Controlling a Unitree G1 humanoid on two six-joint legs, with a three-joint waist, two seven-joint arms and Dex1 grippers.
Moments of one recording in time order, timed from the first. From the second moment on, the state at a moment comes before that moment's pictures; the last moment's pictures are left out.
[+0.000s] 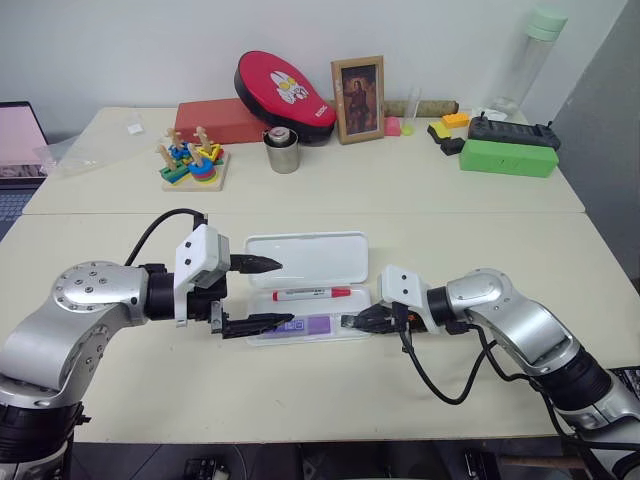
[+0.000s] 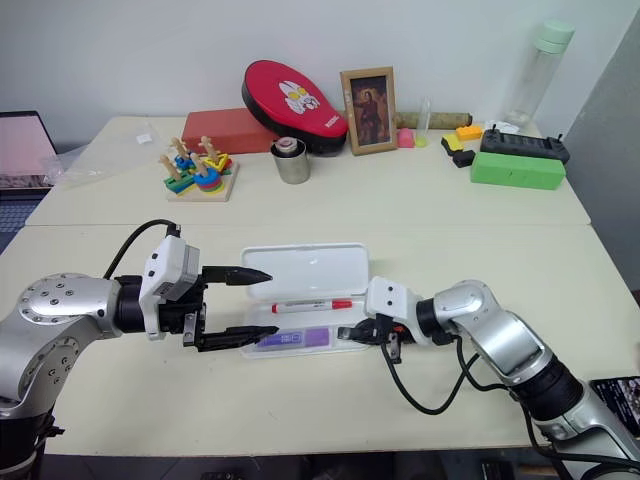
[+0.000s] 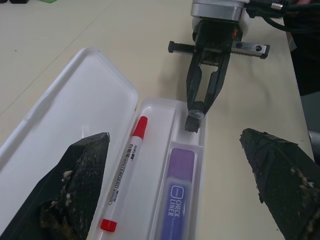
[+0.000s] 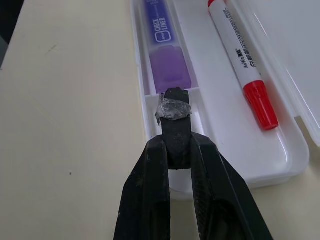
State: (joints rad) left arm -0.21 0.92 0.14 -0.44 -0.62 0.59 -1.14; right arm -0.50 -0.64 0.46 -0.27 0.21 0.61 1.04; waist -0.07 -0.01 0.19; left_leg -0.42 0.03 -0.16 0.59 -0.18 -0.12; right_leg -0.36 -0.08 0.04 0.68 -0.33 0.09
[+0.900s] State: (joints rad) left arm -0.05 0.77 0.35 -0.55 -0.72 0.69 -0.82; right arm -0.97 -0.40 0.22 0.16 0.33 0.62 1.00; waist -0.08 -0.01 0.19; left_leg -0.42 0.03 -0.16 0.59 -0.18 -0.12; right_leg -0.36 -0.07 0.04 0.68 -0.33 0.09
